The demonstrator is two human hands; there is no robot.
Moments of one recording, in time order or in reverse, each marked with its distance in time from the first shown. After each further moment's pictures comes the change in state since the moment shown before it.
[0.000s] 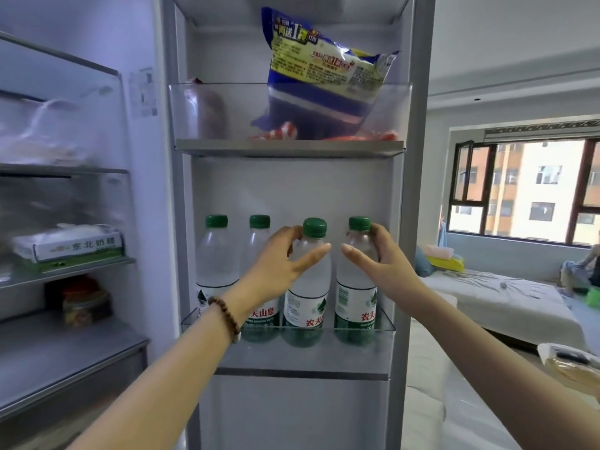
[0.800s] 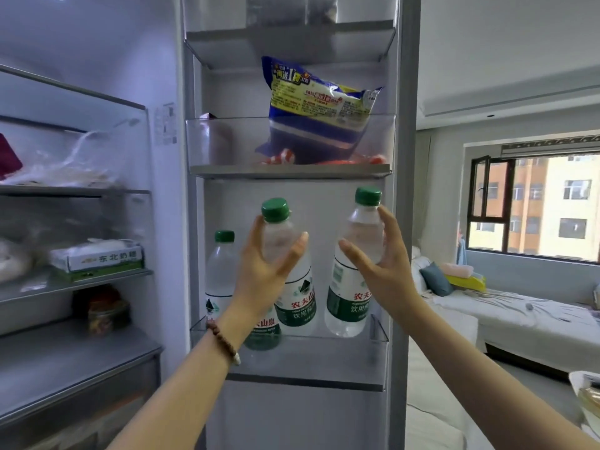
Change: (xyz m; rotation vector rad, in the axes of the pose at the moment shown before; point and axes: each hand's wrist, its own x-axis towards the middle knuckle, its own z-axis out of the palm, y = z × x) left_hand -0.035 0.043 -0.009 -0.262 0.460 0.210; right_hand -0.013 -0.040 -0.003 0.134 0.158 -0.340
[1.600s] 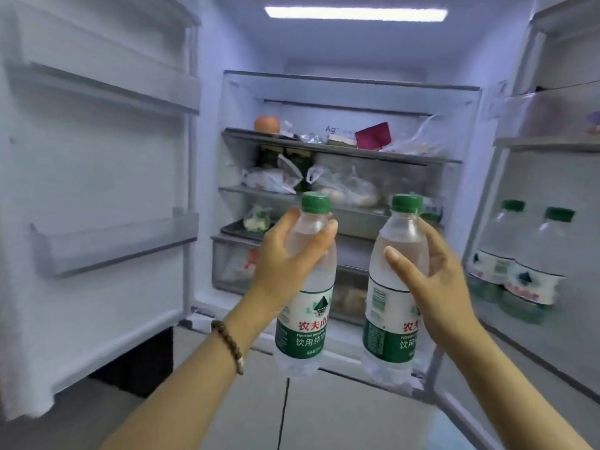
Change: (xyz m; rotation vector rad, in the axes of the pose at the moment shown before) left_hand -0.206 0.235 -0.093 0.632 0.703 -0.237; right_hand -0.128 -0.153 0.088 0.933 -0.746 0.131
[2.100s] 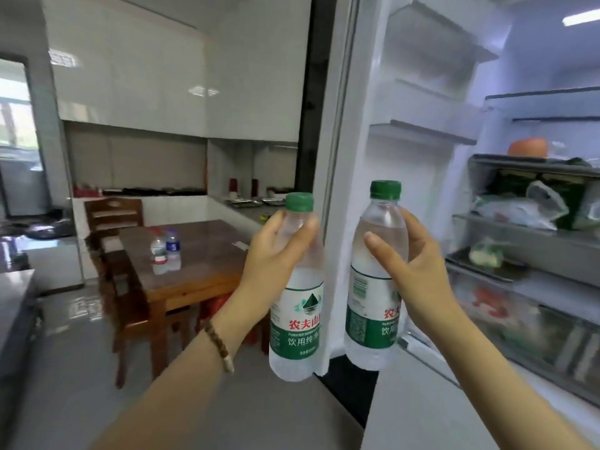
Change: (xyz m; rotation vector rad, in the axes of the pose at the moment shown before) left_hand -0.110 0.143 -0.347 0.427 0.455 0.013; right_hand -0.051 -0.127 0.371 0.477 -0.506 -0.090
